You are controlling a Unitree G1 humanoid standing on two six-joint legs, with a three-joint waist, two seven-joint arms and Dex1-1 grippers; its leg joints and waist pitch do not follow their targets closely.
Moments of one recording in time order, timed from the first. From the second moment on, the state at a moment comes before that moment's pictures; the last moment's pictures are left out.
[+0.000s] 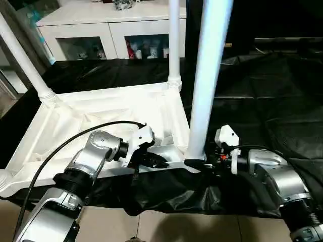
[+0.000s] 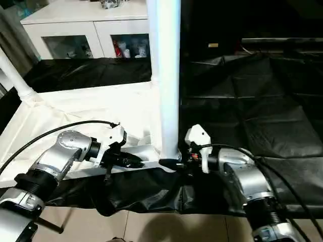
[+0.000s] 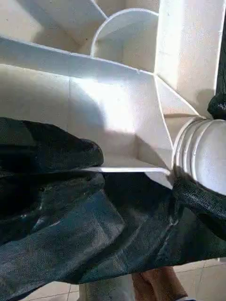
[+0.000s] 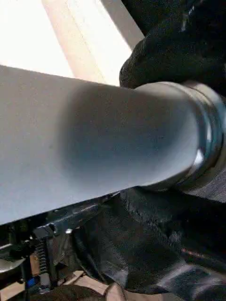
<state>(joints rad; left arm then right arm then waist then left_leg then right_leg) -0.60 0.34 -0.30 0.62 -0.05 0.12 -1.32 -0.35 -0.41 0.16 0.34 0.23 0.19 1.08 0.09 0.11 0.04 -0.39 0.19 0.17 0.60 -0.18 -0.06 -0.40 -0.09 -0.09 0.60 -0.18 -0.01</state>
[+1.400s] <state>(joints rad) -0.62 0.27 -0.31 0.66 -0.03 0.08 -1.26 -0.37 -0.40 0.15 0.41 0.20 0.08 1.05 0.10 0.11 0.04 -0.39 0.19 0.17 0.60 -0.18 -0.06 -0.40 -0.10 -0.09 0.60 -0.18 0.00</state>
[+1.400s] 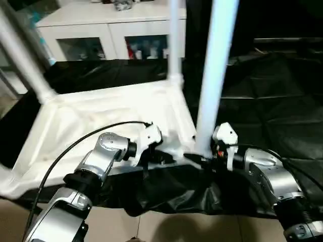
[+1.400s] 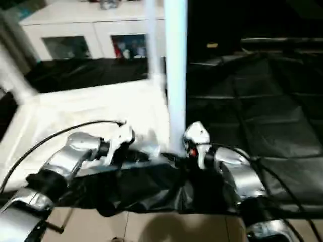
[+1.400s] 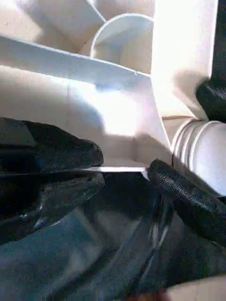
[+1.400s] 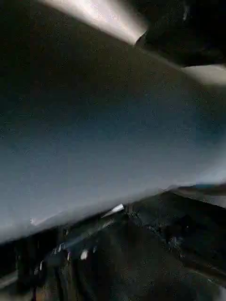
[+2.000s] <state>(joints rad) -0.63 0.22 -0.29 0.70 -0.02 0.09 -1.14 -0.39 -0.33 0.11 0.46 0.18 0.12 0.90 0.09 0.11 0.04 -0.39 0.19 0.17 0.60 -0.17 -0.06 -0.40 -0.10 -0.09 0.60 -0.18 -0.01</state>
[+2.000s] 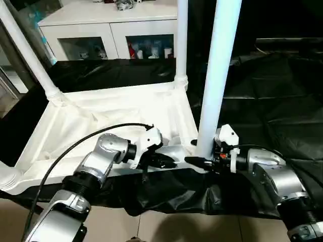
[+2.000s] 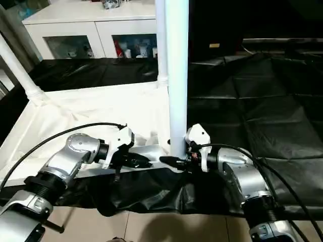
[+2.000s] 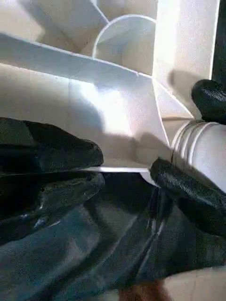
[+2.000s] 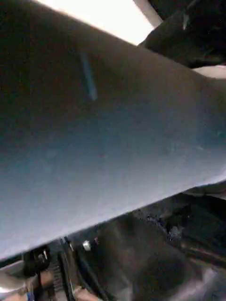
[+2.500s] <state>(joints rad) -0.74 0.05 -0.25 0.86 0.02 0.11 -0.81 -0.54 -0.16 -0.03 0.67 0.12 0.11 0.39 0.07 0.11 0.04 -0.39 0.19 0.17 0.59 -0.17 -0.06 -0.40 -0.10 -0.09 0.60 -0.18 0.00</state>
